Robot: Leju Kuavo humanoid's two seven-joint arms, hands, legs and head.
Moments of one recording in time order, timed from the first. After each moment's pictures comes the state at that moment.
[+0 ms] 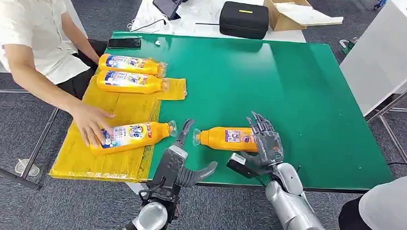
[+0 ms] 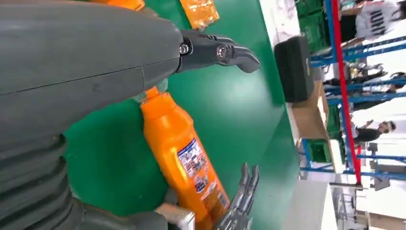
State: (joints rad) left arm -0.23 -0.26 -0.79 -1.05 -0.05 0.40 -0.45; right arm -0.41 -0.06 0.19 -0.67 1.03 -0.66 -0.45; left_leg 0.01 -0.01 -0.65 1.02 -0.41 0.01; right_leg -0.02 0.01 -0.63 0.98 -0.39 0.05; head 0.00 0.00
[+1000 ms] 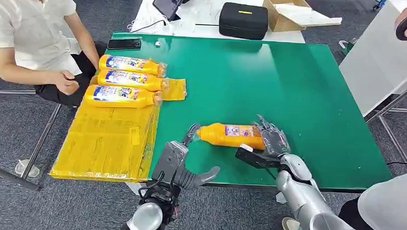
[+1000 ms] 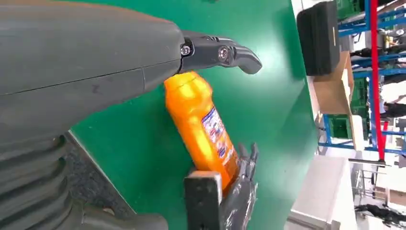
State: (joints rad) left arm -0.21 -0.24 -0.79 -1.14 0.00 0.30 -0.32; right arm -0.52 -0.14 0.28 -0.55 0.97 -0.33 -0.35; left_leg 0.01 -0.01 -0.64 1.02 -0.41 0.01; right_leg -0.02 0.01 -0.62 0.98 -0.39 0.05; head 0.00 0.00
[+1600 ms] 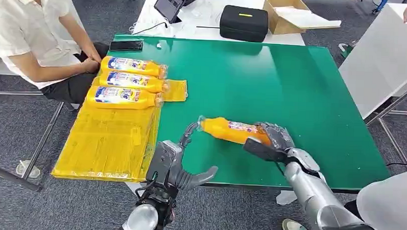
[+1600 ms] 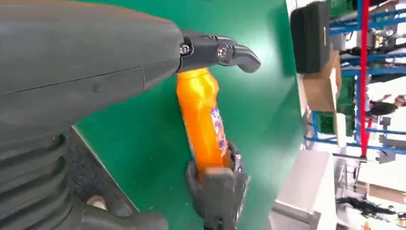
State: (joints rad) left arm -0.18 -0.23 -0.78 -1.21 0.04 0.28 -0.31; right arm -0.54 -0.19 0.27 -0.52 0.76 -0.08 -0.42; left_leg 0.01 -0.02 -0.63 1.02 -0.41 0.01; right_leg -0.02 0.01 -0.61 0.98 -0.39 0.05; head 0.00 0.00
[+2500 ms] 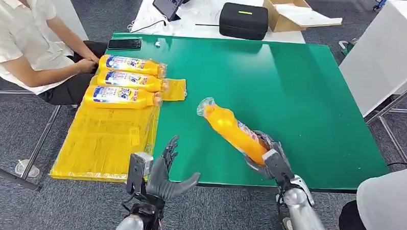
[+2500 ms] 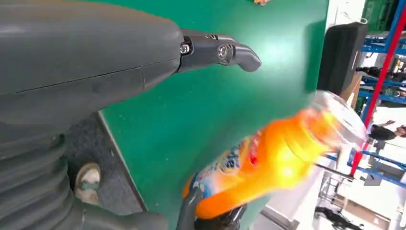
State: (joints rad) left arm -0.05 -0.18 -0.69 -1.24 0.23 0.24 -0.42; right arm -0.18 -0.08 0.10 -1.05 0.35 -0.01 -0.57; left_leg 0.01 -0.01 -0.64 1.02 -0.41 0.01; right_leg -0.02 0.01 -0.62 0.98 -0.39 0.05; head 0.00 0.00
